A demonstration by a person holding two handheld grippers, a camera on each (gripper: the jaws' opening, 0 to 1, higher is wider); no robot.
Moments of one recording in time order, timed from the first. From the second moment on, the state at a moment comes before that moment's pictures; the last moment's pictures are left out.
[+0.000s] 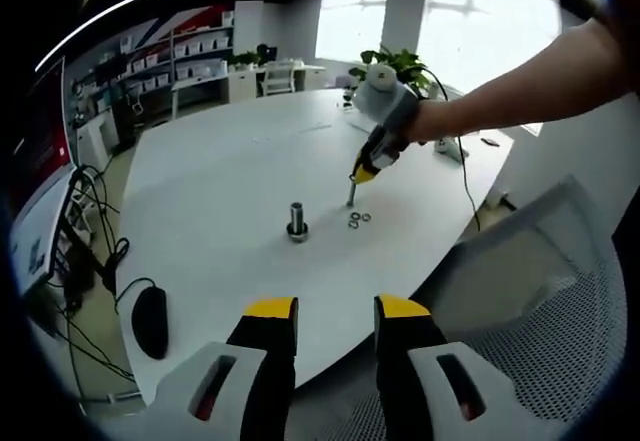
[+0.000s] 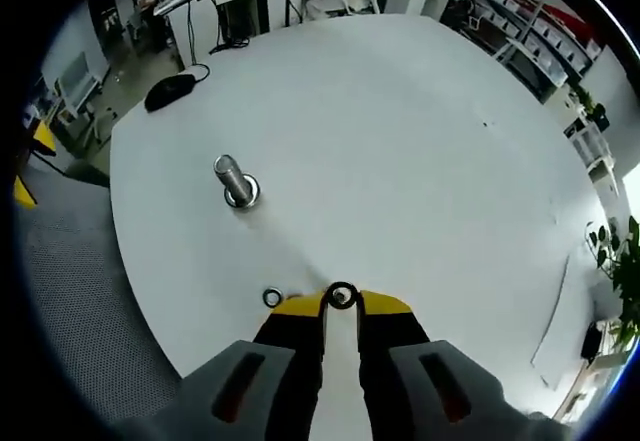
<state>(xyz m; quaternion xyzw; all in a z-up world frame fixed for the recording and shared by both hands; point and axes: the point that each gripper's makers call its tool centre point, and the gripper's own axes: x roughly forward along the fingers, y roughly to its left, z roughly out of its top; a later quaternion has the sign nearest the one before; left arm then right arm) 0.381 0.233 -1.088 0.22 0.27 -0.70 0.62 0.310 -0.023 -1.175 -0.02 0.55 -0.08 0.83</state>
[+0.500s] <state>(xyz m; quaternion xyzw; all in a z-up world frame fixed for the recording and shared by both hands) 0.377 0.235 -1.089 0.23 0.27 -0.71 0.61 0.317 -0.024 -1.195 -0.02 0.57 -0.07 0.82</state>
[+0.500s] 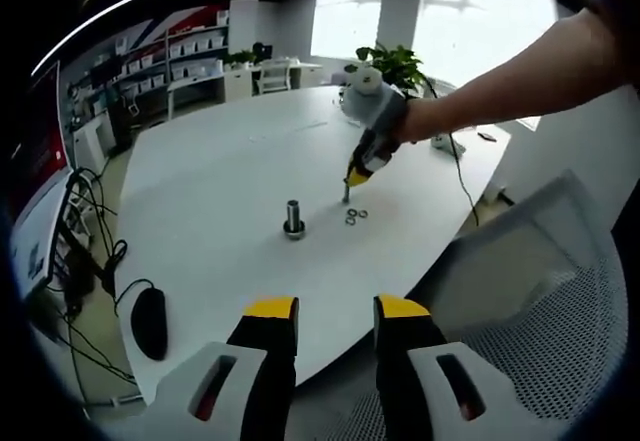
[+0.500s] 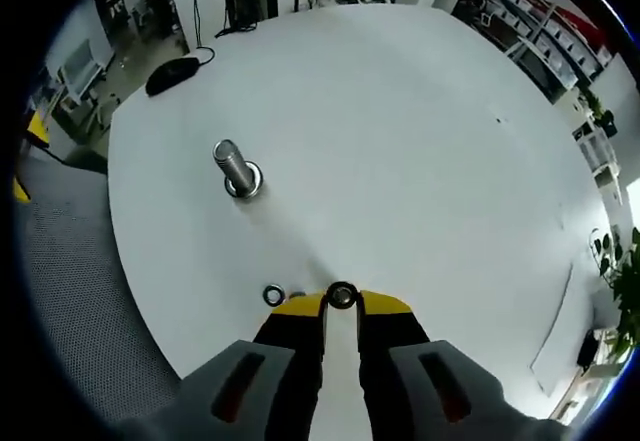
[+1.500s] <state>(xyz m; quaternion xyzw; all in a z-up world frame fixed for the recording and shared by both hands) 0.379 0.236 -1.093 0.24 0.27 -0.70 0.61 0.302 -0.013 -1.231 0.01 0.61 -0.06 0.79</state>
